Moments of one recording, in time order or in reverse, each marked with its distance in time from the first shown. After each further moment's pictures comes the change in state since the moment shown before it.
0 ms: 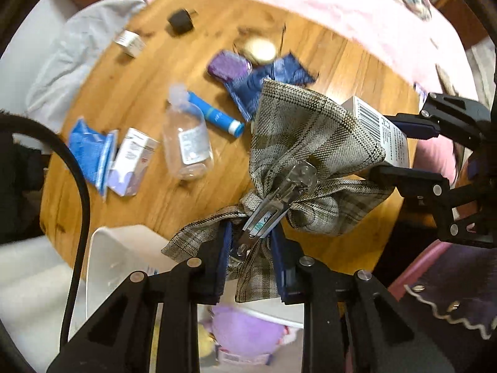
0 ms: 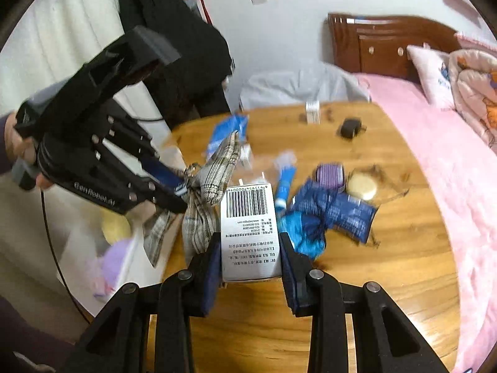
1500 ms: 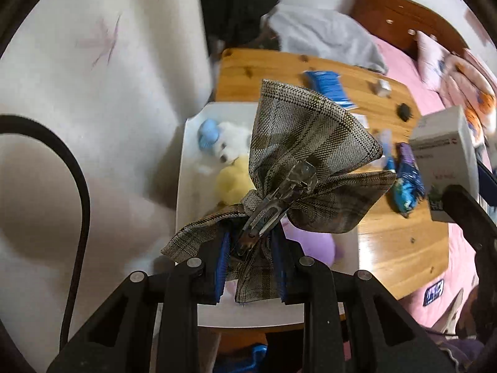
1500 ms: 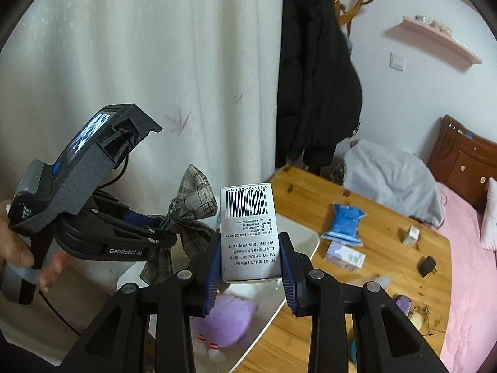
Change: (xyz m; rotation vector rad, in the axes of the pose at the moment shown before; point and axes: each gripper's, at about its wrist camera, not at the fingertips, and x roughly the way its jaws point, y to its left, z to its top) left arm -0.045 0.082 -0.219 -1.126 -0.255 0.173; right arm -0.007 0.219 0.062 -0.536 0.040 0.226
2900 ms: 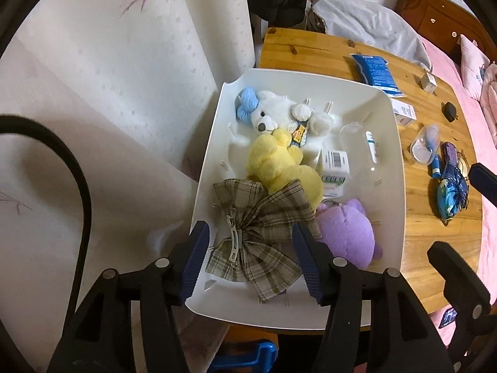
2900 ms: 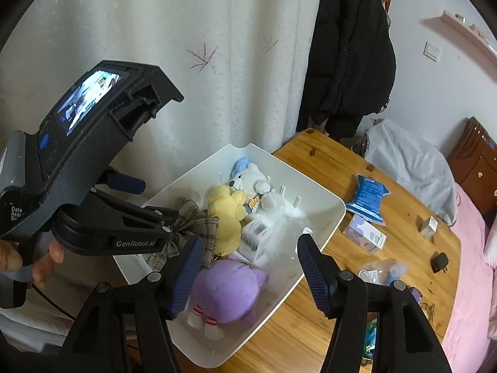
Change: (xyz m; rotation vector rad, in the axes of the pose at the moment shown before) left arm 0.026 -0.002 -0.025 -0.125 0.020 0.187; right arm 0.037 0.023 -0.025 -0.121 0.150 0.037
